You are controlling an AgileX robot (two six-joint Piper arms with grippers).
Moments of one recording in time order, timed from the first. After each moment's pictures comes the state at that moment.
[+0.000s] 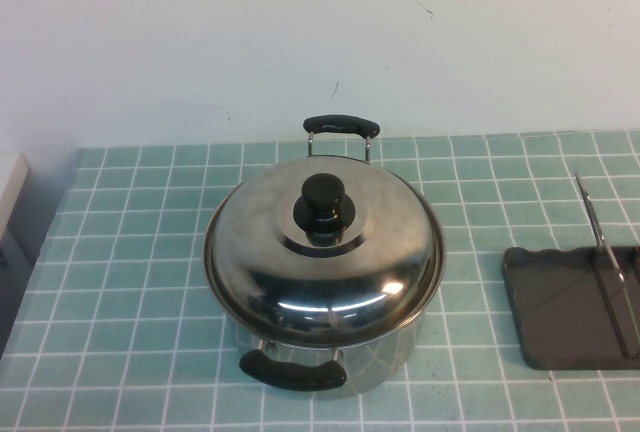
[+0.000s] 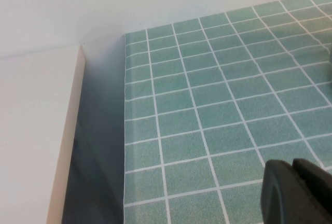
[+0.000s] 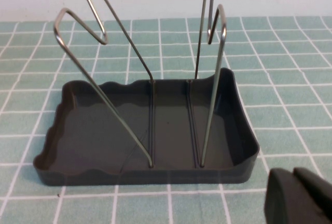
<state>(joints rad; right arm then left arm) -0.01 -0.02 0.02 -0.09 0.42 0.08 -0.04 -0.02 0.02 0.00 0.34 0.10</state>
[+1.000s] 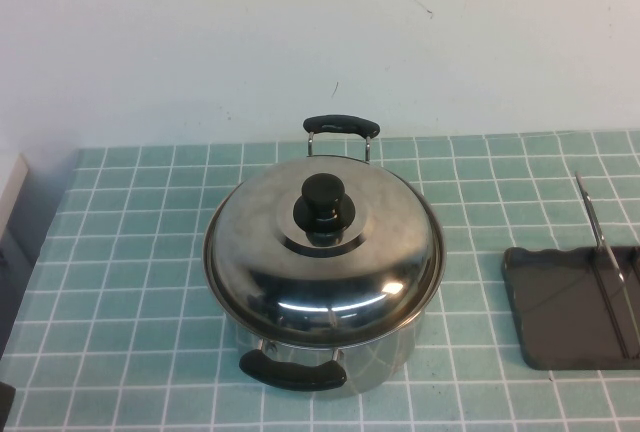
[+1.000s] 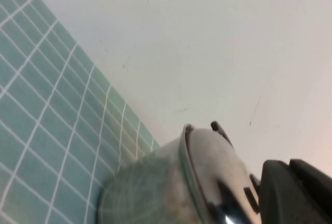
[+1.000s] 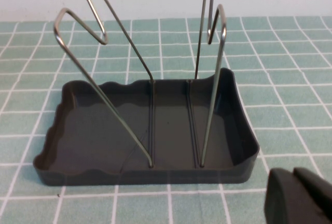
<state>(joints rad) -0.01 -0.02 0.02 -0.09 0.42 0.08 -0.04 -0.02 0.02 -1.02 0.14 -0.08</state>
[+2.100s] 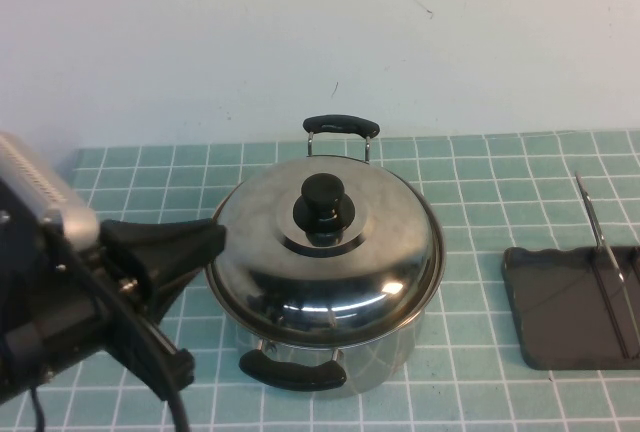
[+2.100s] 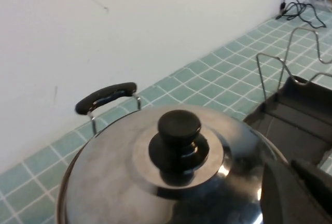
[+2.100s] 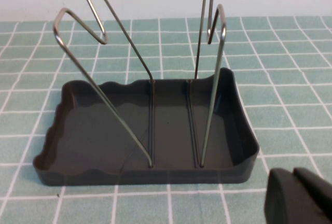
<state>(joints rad) -0.01 -0.02 0.02 -0.09 0.42 0.08 -0.25 0.86 -0.56 -1.52 0.50 1.61</state>
